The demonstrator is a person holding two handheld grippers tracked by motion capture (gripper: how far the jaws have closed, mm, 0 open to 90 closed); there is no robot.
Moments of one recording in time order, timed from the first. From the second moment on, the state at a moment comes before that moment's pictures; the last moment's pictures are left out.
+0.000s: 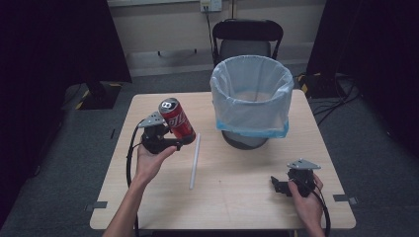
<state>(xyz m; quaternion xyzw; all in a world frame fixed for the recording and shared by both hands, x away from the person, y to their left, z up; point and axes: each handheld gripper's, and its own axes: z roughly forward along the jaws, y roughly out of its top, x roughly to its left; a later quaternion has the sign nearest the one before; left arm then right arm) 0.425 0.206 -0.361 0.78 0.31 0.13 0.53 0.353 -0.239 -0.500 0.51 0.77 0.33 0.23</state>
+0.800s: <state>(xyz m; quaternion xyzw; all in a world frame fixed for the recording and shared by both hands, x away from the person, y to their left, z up) 0.440 0.183 -0.304 0.76 0.27 0.14 0.58 0.352 -0.239 -0.500 0.51 0.76 0.33 0.23</state>
